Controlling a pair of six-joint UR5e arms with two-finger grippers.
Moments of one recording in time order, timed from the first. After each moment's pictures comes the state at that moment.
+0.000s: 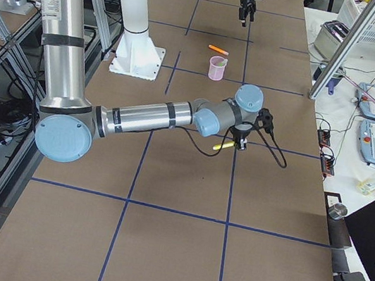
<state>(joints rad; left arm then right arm) -0.85 -1.95 -1.81 -1.99 -1.98 -0.66 1.22 -1.39 1.76 -1.28 2.39 0.39</state>
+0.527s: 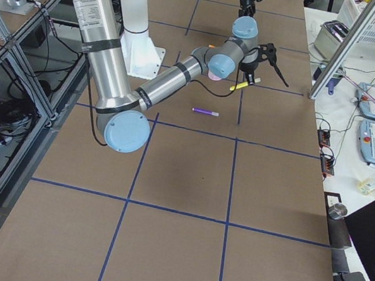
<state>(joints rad) -0.84 -1.95 -1.80 -1.99 -1.98 -0.67 0.93 -1.15 1.92 -1.28 2.05 0.88</state>
